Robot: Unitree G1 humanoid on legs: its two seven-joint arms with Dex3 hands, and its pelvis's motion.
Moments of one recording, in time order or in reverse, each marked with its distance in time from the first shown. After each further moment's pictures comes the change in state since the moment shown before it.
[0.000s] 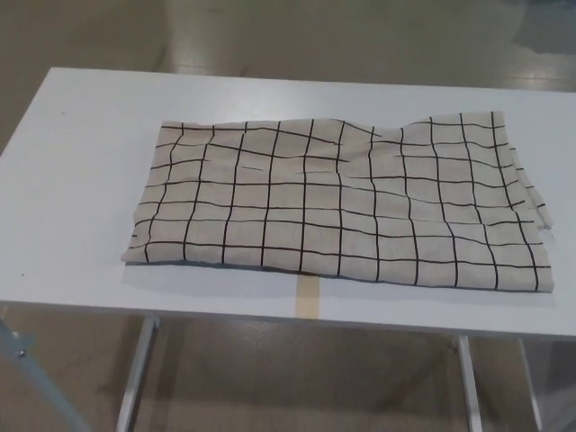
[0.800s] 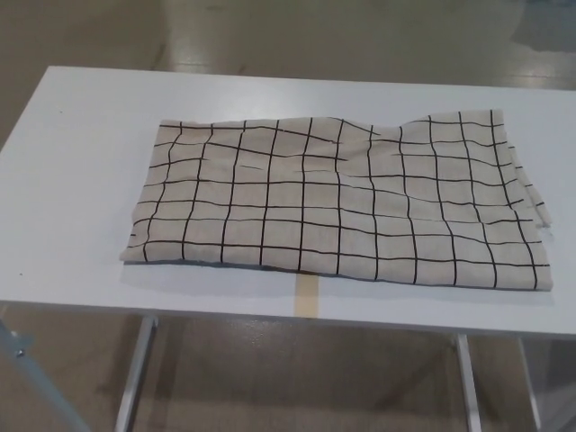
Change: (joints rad) left_arm 0.156 -0.033 0.118 0.038 -0.096 -0.372 -0.094; right_arm 0.066 0.046 -0.093 0.028 0.042 -0.262 -0.069
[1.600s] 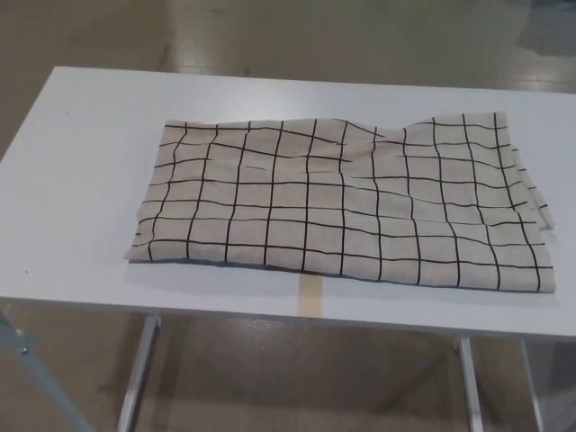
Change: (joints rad) left_arm 0.147 0.024 0.070 -0.819 0.031 -0.215 -0.001; right_arm -0.006 -0.003 0.036 0.004 -0.006 -0.004 0.000
